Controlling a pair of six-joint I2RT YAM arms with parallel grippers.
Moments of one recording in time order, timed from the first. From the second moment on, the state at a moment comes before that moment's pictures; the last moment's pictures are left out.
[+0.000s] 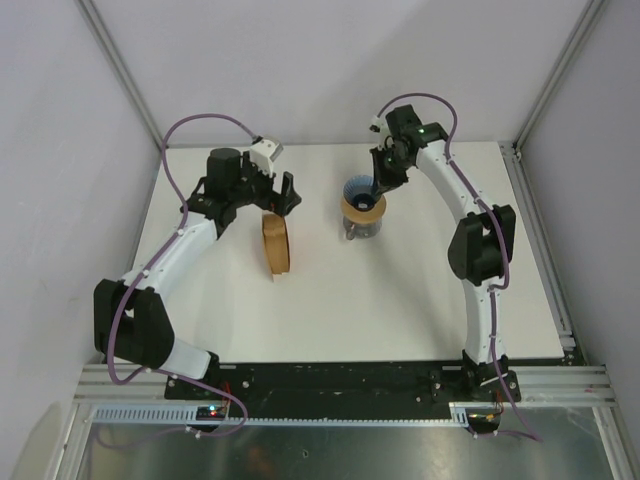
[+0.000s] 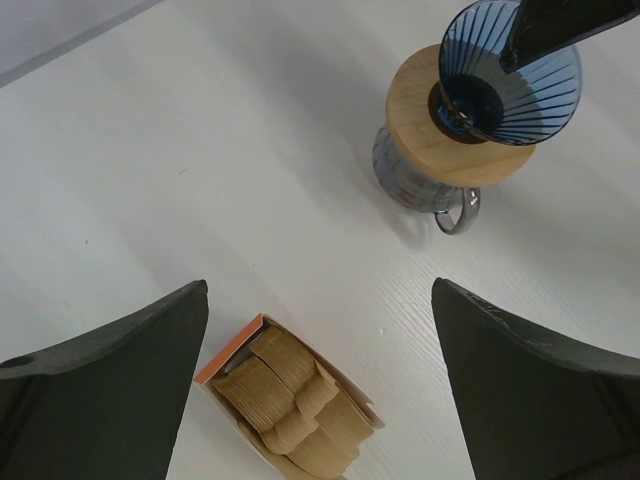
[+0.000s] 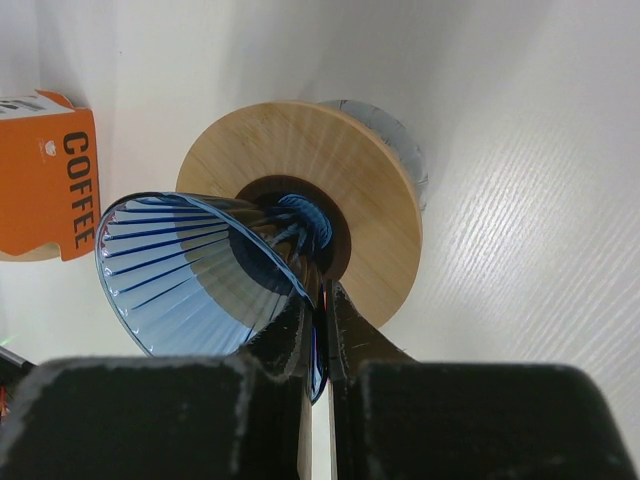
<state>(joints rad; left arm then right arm) -0.28 1.45 1.17 -0.19 0.41 0.10 0.34 2.18 2.18 -1.06 -0.25 0.13</state>
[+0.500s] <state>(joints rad) -0.44 1.79 1.54 -0.21 0.45 -0.03 0.35 2.14 2.08 -0.98 -0.25 0.14</state>
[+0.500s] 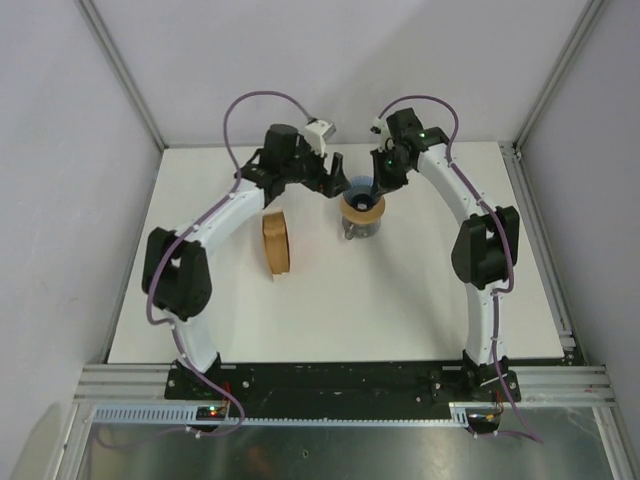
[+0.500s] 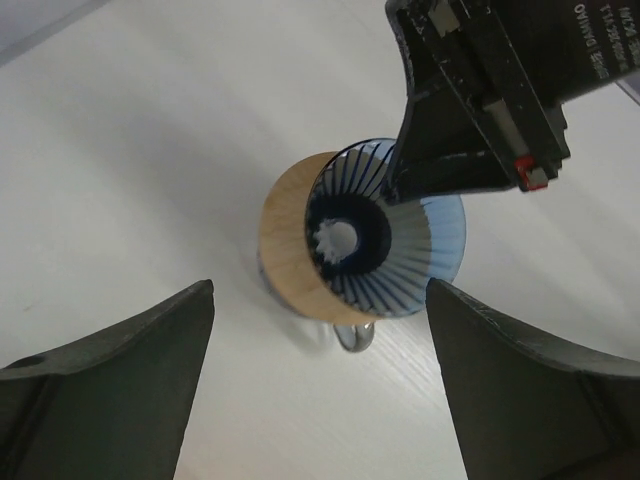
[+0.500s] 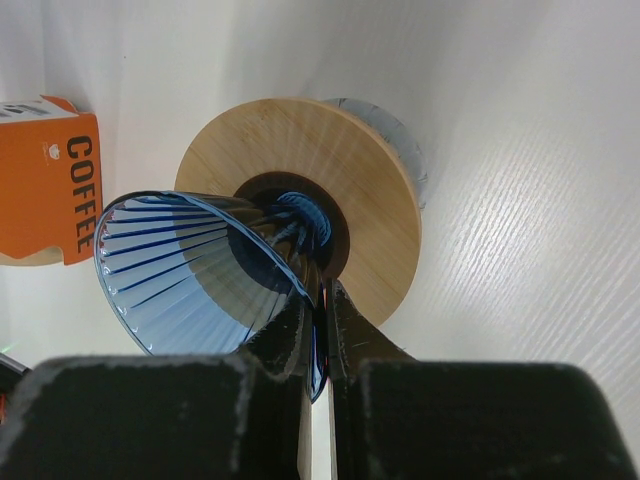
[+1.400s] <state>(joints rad) -0.53 2.05 1.78 -0.38 0.39 -0.11 0.30 2.07 1.93 -0.88 -0.36 0.17</state>
